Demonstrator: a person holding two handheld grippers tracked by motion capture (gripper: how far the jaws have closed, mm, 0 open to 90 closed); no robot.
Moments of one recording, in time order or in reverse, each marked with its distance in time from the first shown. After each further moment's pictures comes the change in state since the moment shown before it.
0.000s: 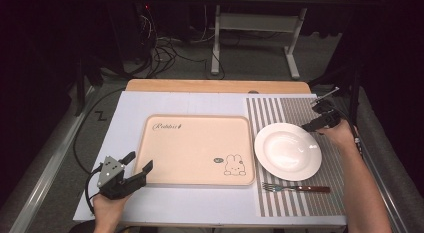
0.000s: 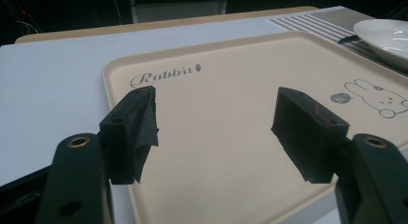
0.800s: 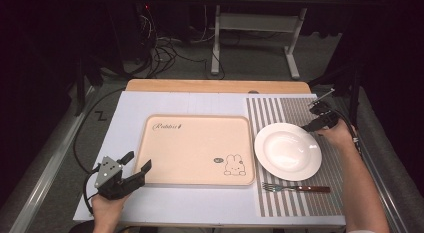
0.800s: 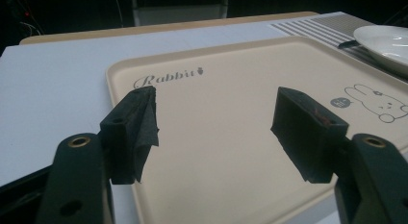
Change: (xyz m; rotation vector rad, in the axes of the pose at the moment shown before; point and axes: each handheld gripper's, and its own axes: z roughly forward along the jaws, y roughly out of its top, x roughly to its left) left arm 0.002 0.000 -0.003 -0.012 0.002 -0.013; right arm 0.001 0.002 0.010 0.023 -0.036 -0.050
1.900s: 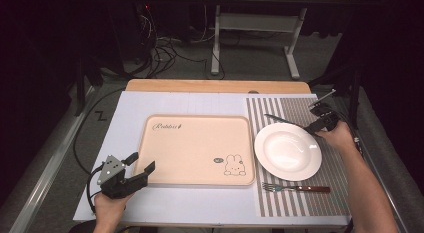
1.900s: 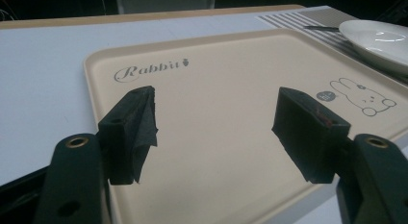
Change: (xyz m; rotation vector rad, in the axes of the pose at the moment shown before) left arm 0.000 -0.001 0.008 0.041 -0.059 -0.019; right arm -0.001 -0.004 0.002 0.054 0.070 0.068
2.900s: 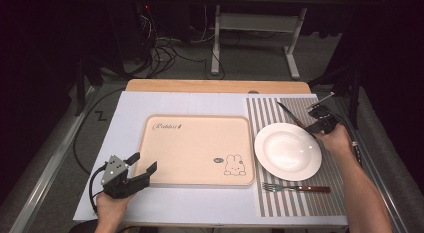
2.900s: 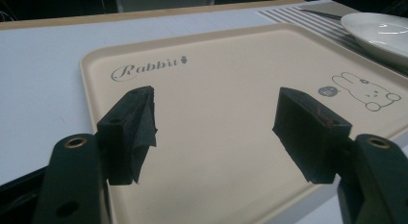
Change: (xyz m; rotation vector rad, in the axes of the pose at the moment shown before) left arm -0.003 -0.001 0.003 0.004 0.006 0.019; right arm 0.014 -0.005 -0.003 -0.040 -0.056 -0.004
